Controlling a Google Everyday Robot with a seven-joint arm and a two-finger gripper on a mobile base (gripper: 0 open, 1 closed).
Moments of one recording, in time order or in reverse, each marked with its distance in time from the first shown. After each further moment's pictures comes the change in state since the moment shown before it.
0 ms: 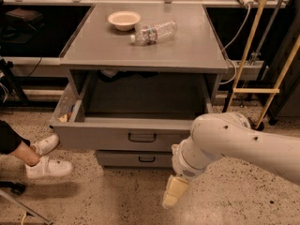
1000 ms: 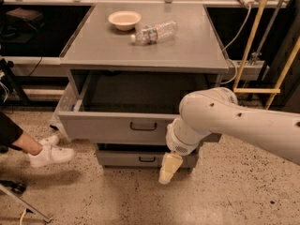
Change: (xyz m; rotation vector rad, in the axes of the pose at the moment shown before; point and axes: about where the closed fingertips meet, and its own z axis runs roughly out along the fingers) arm -0.028 -0.059 -0.016 0.079 0.041 -0.049
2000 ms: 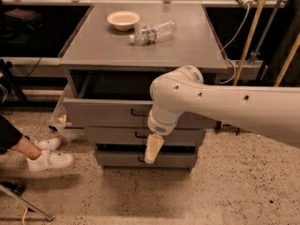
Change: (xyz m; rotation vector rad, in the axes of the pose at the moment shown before) arm -0.051 -0.053 0.013 0.048 0.092 0.002
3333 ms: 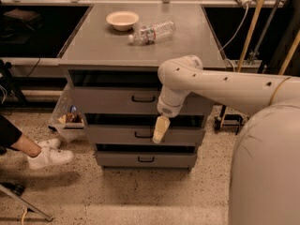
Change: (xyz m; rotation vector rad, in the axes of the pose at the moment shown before) arm 0.036 -0.089 0.047 -0.054 0.073 0.163
